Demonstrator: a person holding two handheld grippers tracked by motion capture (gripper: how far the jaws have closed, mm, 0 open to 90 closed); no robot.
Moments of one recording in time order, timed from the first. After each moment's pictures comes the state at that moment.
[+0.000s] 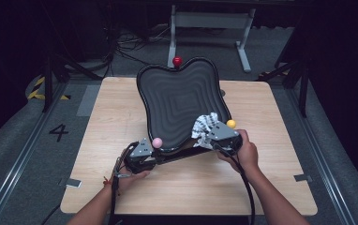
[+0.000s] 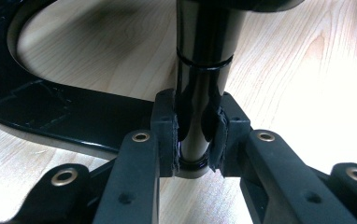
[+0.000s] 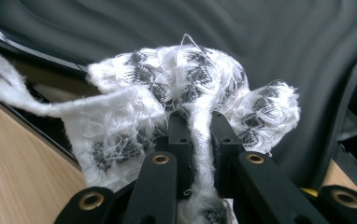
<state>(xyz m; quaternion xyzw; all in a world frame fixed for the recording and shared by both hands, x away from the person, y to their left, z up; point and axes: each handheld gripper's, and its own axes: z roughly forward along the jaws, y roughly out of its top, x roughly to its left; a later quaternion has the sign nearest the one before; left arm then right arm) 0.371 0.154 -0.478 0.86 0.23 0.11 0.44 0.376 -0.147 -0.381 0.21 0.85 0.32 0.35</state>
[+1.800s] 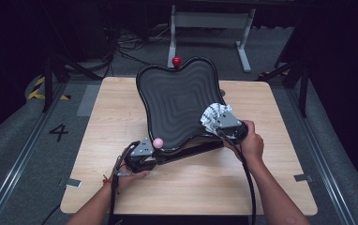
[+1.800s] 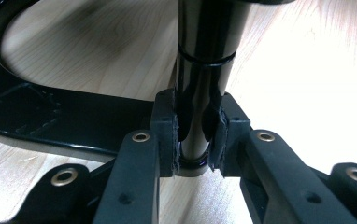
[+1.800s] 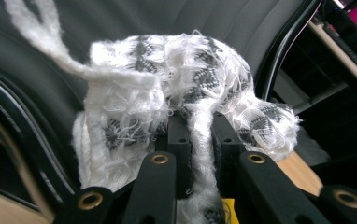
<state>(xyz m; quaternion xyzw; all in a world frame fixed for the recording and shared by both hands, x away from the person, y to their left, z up) 0.374 0.153 -0.478 0.87 0.21 0.09 0.44 0.407 -0.166 -0.380 0.26 0.82 0.27 0.42</state>
